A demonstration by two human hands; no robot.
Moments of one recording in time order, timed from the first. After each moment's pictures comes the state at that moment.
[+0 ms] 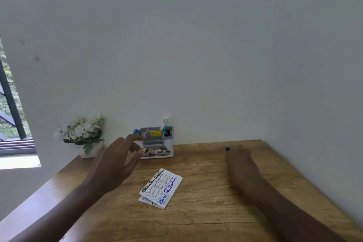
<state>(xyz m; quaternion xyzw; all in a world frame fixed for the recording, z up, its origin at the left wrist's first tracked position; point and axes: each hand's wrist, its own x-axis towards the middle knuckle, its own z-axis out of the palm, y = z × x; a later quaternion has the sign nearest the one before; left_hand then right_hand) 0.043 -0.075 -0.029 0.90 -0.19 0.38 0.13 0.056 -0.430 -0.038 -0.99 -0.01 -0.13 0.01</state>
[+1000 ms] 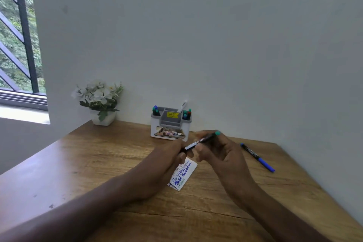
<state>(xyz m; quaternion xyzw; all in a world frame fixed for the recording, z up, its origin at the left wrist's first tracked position) 0.004 -0.136 -0.061 0.89 -0.29 0.17 0.30 0.001 -0.344 -0.032 -0.72 -0.24 -0.12 0.64</state>
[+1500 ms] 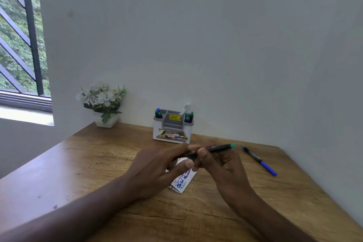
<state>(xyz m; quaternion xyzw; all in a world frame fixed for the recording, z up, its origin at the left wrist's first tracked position) -0.005 -0.129 -0.055 0.90 -0.27 0.28 0.22 -0.007 -0.335 -0.033 -0.67 -0.29 -0.11 0.67</state>
